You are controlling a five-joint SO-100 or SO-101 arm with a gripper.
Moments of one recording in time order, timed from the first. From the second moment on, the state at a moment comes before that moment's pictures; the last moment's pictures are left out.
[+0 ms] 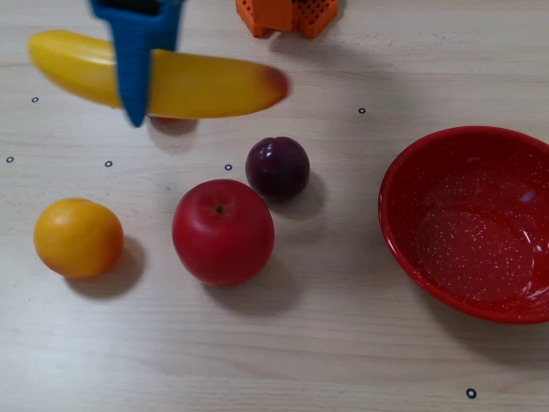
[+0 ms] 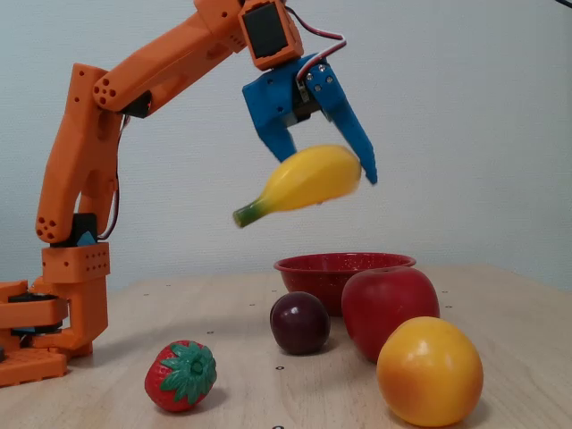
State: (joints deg) arm -17.0 77.8 42.5 104.7 13.3
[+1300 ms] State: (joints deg) arm 29.5 61.9 48.5 82.3 -8.6
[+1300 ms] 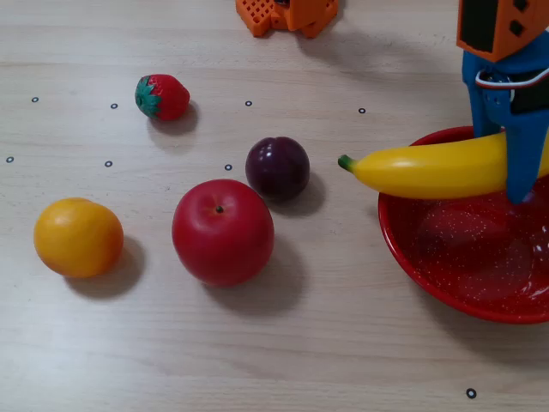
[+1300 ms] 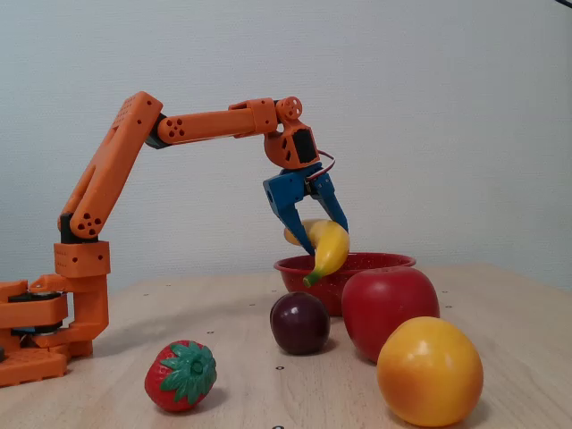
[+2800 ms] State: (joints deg) arm 8.8 119.4 87.2 79.6 -11.8
